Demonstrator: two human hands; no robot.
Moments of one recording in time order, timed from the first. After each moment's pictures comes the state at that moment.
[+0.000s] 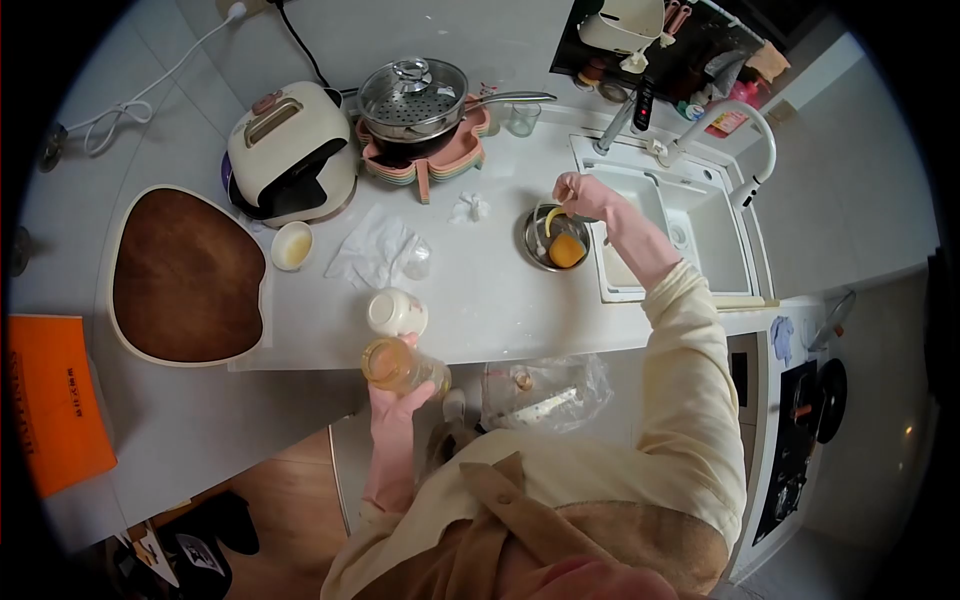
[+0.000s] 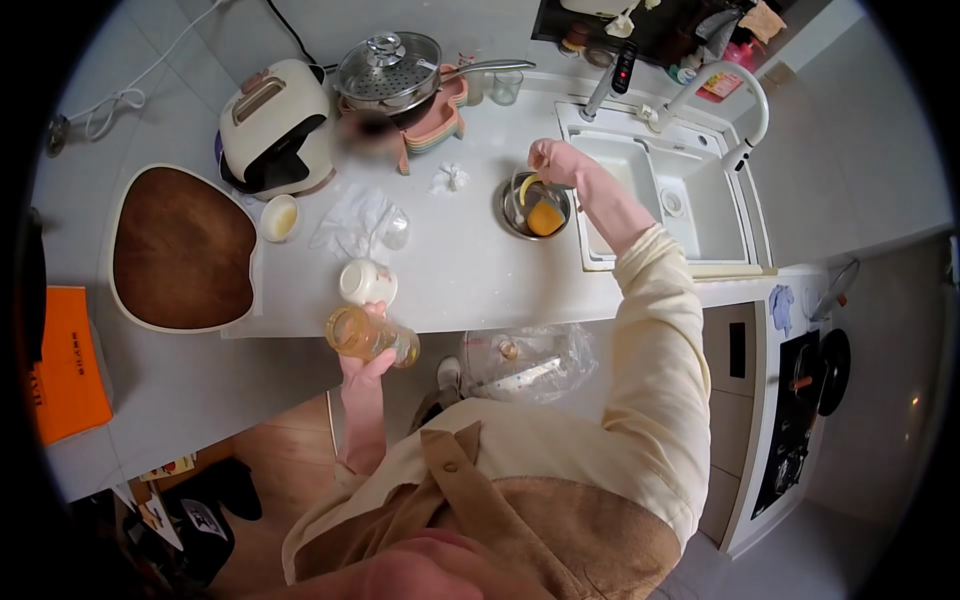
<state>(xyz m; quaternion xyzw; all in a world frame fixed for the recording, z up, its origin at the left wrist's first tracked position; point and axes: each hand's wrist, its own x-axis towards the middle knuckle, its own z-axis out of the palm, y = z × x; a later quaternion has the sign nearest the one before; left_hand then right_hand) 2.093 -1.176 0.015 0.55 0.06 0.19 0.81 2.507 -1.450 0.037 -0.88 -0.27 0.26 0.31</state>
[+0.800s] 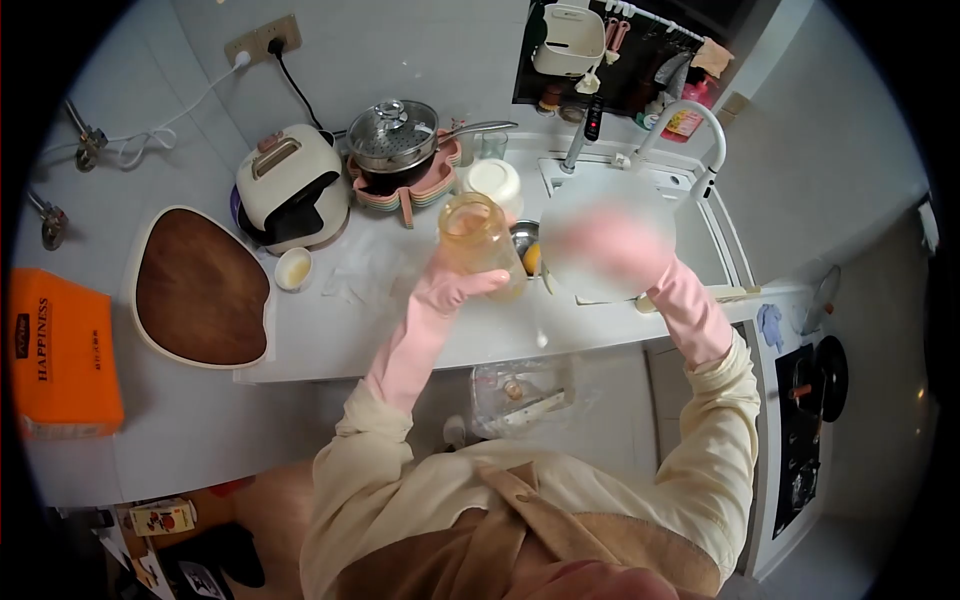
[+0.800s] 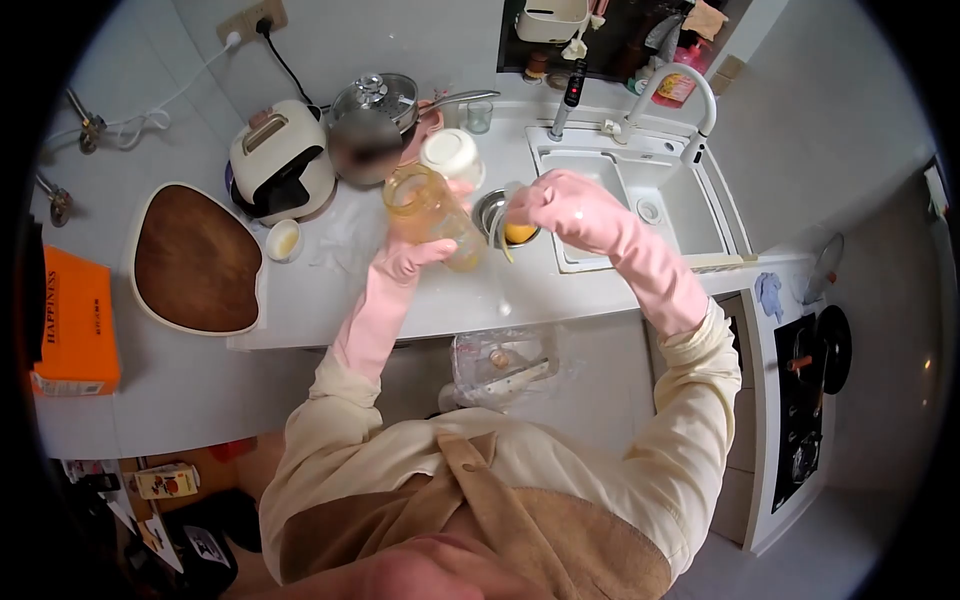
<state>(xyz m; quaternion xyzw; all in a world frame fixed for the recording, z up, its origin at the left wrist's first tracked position) 2.241 -1.243 0.145 0.52 -0.22 0.06 0.82 2.317 -1.492 0.233 -0.70 -0.64 -0.06 0.31</state>
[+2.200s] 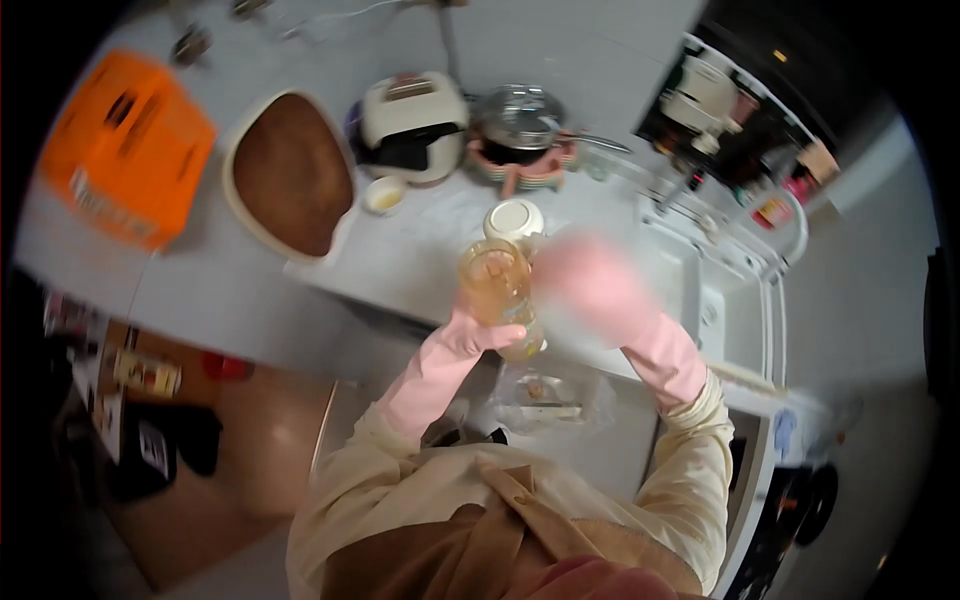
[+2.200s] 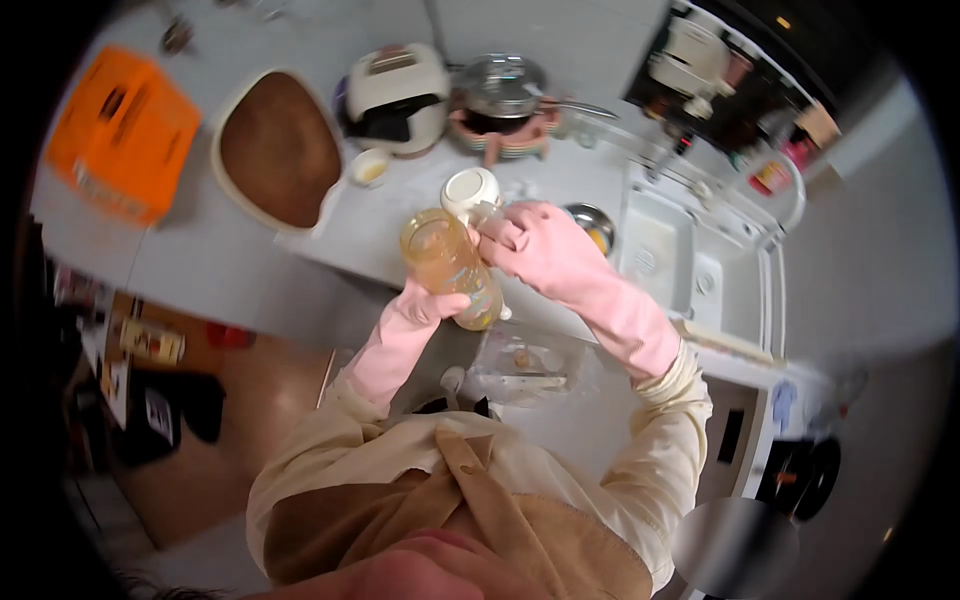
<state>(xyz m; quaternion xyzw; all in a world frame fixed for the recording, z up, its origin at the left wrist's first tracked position) 2.124 -1.235 0.107 0.46 -0.18 0.20 0.85 2.229 -1.391 0.245 -0.61 -0.74 -0.16 0.24</state>
